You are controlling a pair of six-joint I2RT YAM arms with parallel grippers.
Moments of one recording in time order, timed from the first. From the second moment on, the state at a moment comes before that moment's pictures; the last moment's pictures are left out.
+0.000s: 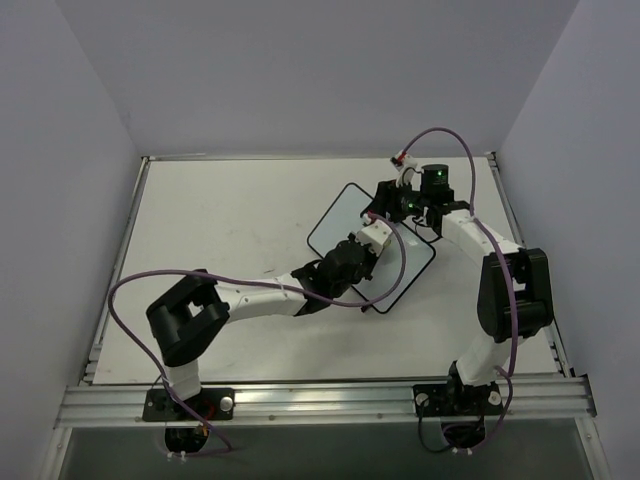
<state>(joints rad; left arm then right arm) -1.07 1.82 1.15 0.42 -0.37 -0.07 0.16 1.72 1.15 -0.04 -0.67 0.10</state>
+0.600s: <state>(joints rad) -0.99 1.74 1.09 0.42 -0.37 -0.10 0.16 1.67 1.15 -0.06 -0.67 0.10</state>
